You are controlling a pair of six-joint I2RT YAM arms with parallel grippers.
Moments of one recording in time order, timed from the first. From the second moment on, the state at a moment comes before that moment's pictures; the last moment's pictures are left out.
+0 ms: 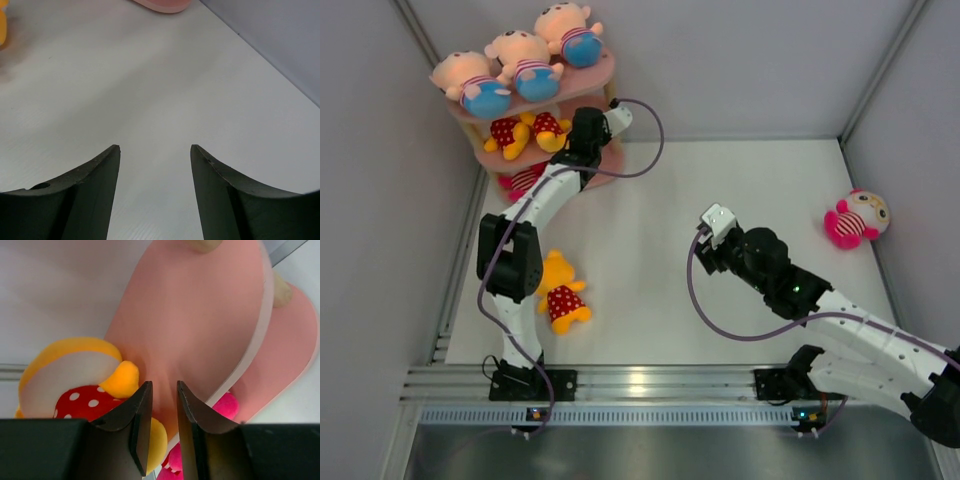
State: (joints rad) left arm -0.34 2.00 1.74 -0.08 -0.38 0.76; right arm 0.80 0.93 0.71 -0.06 0.15 -0.24
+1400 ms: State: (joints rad) left arm 0.04 1.35 1.10 -1.09 0.13 0.59; right arm 0.80 0.96 0.71 -0.03 0.04 -0.19
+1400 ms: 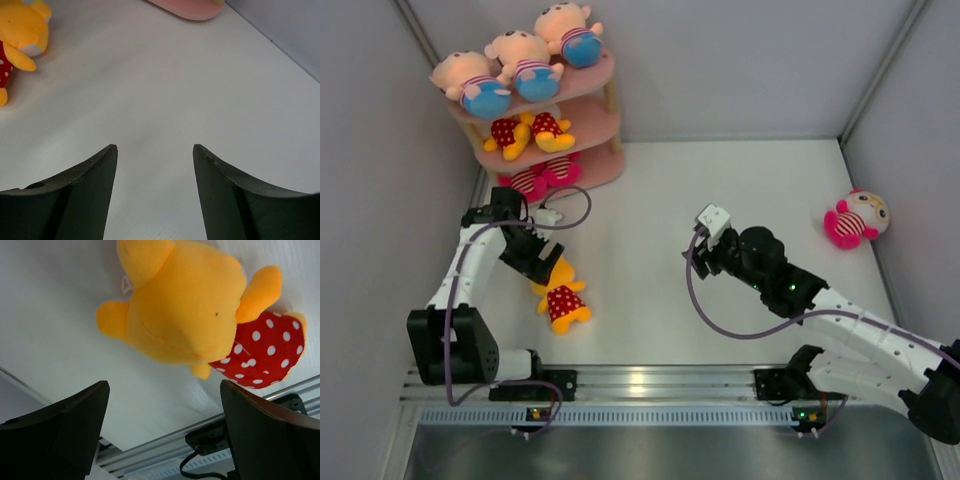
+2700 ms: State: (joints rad) left arm 0.01 1.20 1.53 -0.86 0.82 0.10; right arm 0.80 1.10 0.68 0.56 -0.34 0.15
